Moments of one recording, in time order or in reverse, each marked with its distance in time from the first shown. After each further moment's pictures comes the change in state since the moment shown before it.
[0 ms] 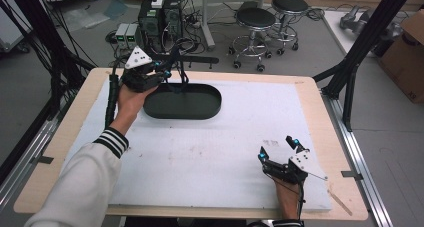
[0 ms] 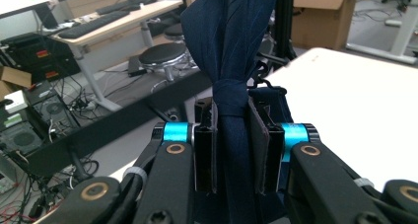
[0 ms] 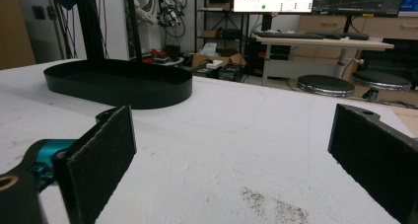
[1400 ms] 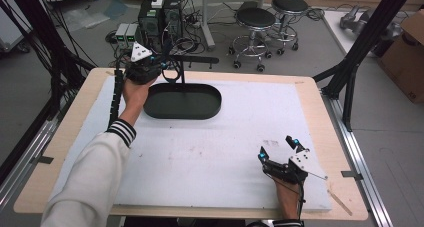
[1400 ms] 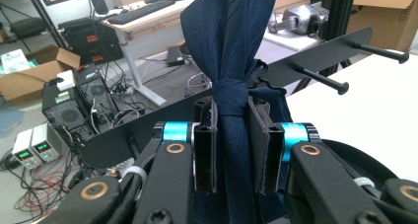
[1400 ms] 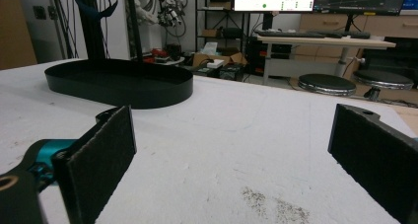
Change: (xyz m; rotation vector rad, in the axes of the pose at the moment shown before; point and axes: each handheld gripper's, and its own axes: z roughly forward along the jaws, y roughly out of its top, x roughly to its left) left arm 0.026 -0.019 0.034 0.035 0.164 -0.043; right arm 0.000 0.000 0.000 0.003 0.005 0.007
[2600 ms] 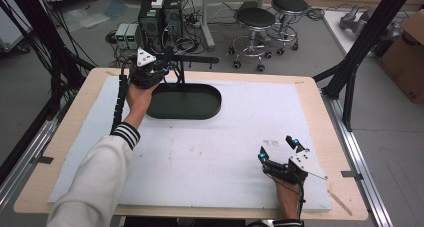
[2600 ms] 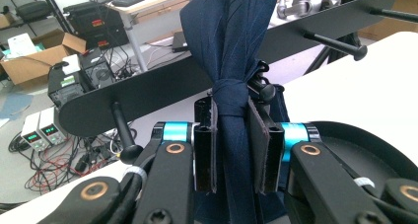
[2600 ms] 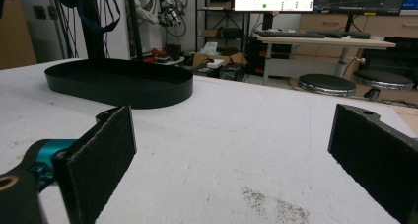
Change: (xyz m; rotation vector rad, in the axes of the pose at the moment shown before) left arm -0.007 -0.015 0.007 0.053 0.027 -0.004; right arm 0.000 0.000 0.000 0.001 -0.001 -0.007
